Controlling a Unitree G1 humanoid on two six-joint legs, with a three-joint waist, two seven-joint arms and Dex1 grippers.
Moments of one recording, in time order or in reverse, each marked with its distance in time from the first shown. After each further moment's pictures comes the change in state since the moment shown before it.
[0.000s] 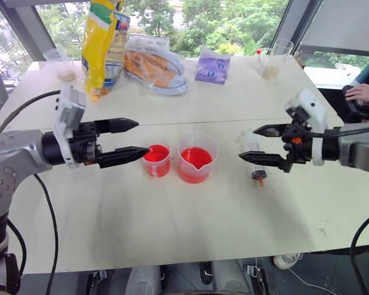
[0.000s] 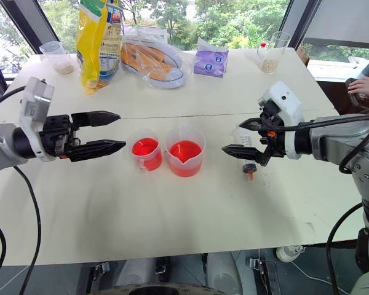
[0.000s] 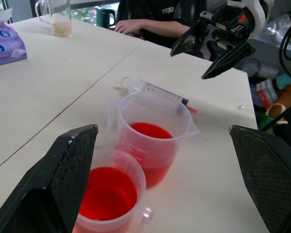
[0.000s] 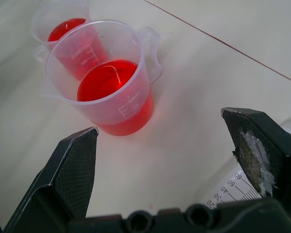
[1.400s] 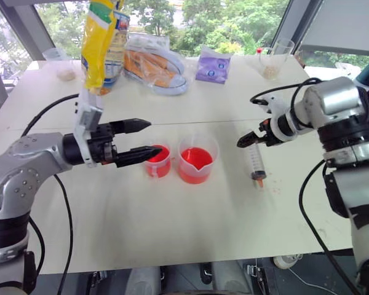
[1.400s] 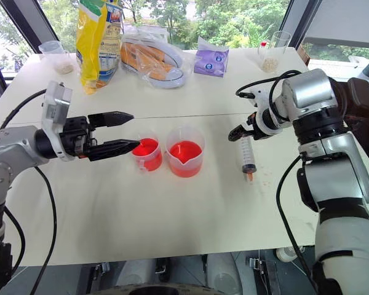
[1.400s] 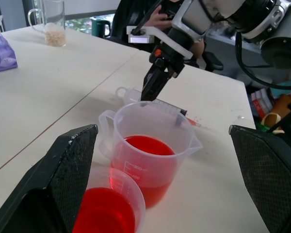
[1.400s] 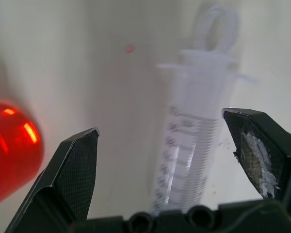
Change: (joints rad) left arm -0.021 -0.105 -0.077 -0.020 0.044 -0.045 0.057; right arm -0.631 0.339 0.488 1.071 -0.350 0.298 -0.189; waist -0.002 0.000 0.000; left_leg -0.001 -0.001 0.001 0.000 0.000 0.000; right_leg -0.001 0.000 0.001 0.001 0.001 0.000
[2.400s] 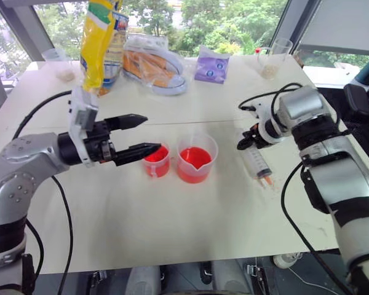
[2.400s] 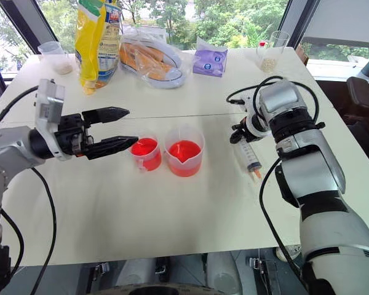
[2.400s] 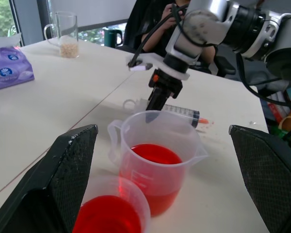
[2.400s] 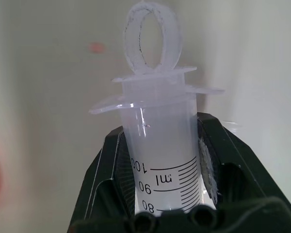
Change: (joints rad) left arm -0.003 0.006 0.027 -0.016 -0.001 -0.021 0.036; right arm -0.021 0.099 -0.024 0.088 -0.231 -0.100 0.166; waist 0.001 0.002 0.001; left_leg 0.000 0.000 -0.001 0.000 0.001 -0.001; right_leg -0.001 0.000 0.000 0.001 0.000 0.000
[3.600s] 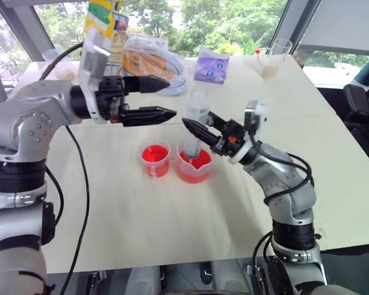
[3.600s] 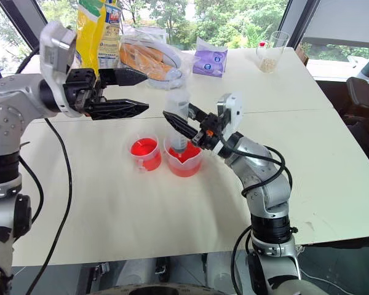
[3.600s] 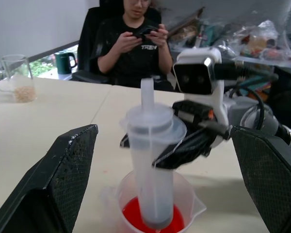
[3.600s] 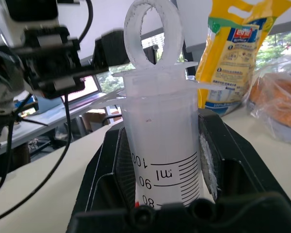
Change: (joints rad) left arm -0.449 -0.087 -0.184 0.327 0.115 0.004 -0.264; right arm 0.824 0.414 -0.327 -1.024 0.248 -0.971 -0.078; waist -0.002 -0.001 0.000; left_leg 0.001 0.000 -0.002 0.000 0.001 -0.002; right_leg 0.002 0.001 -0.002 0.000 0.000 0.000
